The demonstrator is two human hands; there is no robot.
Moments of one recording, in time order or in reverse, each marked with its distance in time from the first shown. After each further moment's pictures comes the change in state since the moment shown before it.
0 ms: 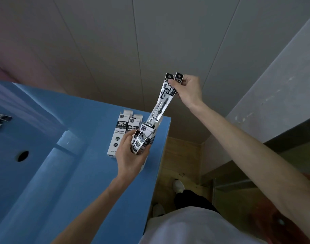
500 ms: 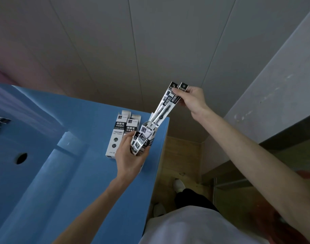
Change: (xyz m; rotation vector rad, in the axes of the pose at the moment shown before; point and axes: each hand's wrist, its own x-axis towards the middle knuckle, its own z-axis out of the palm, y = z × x) left_hand -0.001 -0.001 0.004 0.023 -0.028 -0.014; right_hand -0.006 0.030 -0.015 0.215 -0.045 0.287
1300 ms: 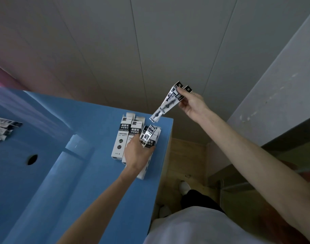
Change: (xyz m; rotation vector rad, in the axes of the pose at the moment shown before) left_hand 0.027 -0.007 0.024 0.295 -0.202 -0.269; right_hand -0.002 0.002 0.002 0.509 -0.054 0.257
